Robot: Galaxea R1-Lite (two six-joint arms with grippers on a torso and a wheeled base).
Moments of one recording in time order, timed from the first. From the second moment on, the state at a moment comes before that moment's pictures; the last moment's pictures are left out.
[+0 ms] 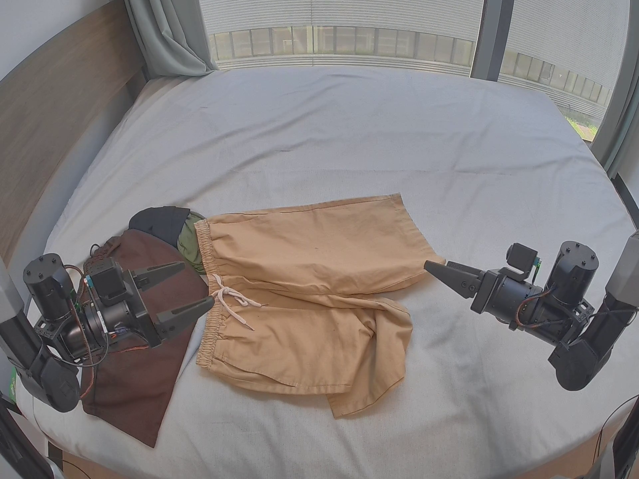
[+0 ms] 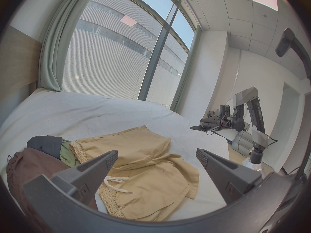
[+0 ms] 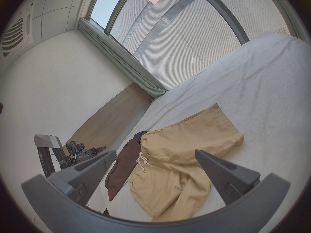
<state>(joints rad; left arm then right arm) -0.05 1.86 -0.28 -1.55 -0.81 -0.05 0.31 1.98 -0.42 -1.54 0.46 0.51</state>
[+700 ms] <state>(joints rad) -0.04 1.97 -0.27 -1.55 -0.81 0.08 0.36 2.11 -0.31 -1.54 0.46 0.45</state>
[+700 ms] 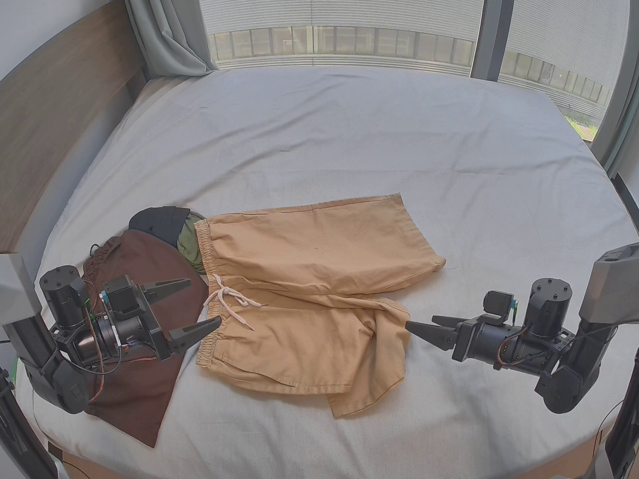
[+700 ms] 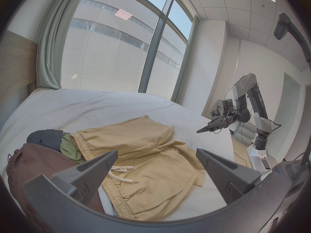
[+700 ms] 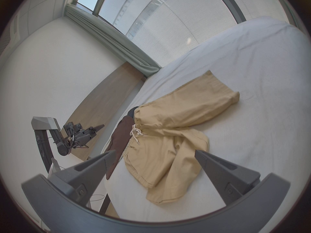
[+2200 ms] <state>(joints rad) -0.05 1.98 -0.28 -1.55 -0.81 0.08 0.50 2.37 -0.34 -1.55 0.47 0.61</state>
